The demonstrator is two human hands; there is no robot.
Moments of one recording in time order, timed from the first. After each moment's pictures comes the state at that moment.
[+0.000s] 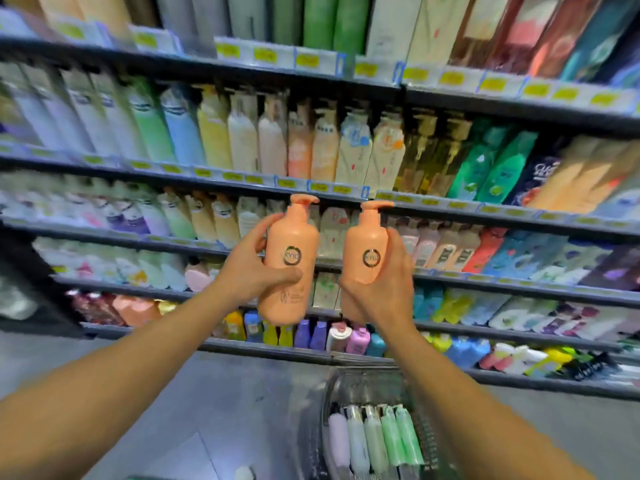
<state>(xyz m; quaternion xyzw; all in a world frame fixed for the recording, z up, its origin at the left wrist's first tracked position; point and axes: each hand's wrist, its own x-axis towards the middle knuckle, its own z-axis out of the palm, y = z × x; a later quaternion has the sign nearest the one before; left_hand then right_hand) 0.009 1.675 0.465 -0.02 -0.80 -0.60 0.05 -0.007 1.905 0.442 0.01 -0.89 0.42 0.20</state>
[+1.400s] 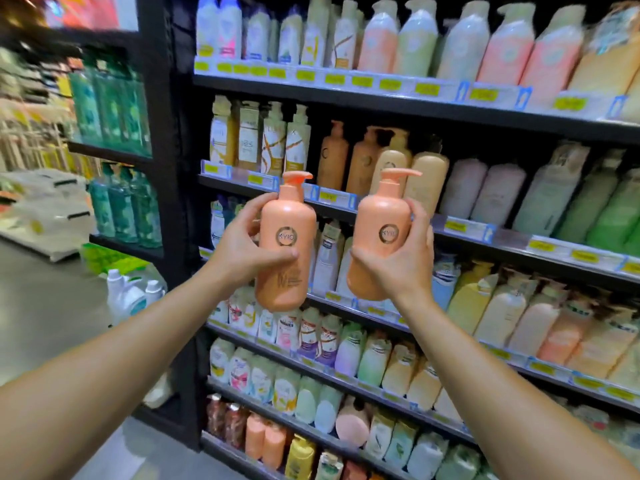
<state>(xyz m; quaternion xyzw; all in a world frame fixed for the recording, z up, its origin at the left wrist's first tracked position) 0.004 1.102 0.630 -0.05 -0.76 -0.56 0.33 -0.099 1.331 0.635 0.22 -0.76 0.52 0.31</state>
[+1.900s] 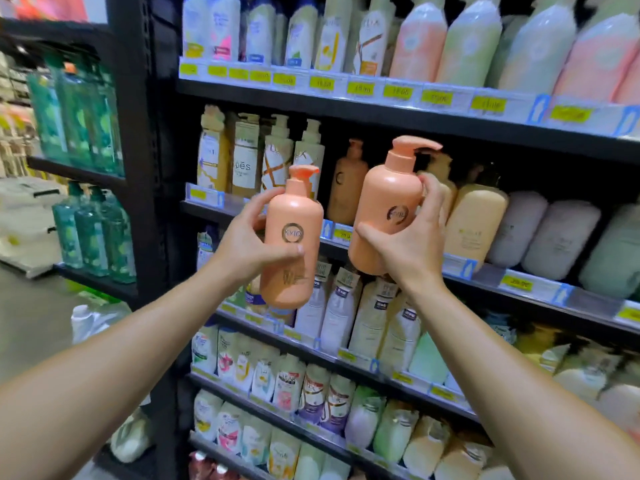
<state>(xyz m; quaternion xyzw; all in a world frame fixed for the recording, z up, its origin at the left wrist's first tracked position) -0.134 1.018 0.662 -0.07 -0.74 -0.57 0.34 -0.233 1.239 0.693 0.27 -0.73 0.51 0.38</state>
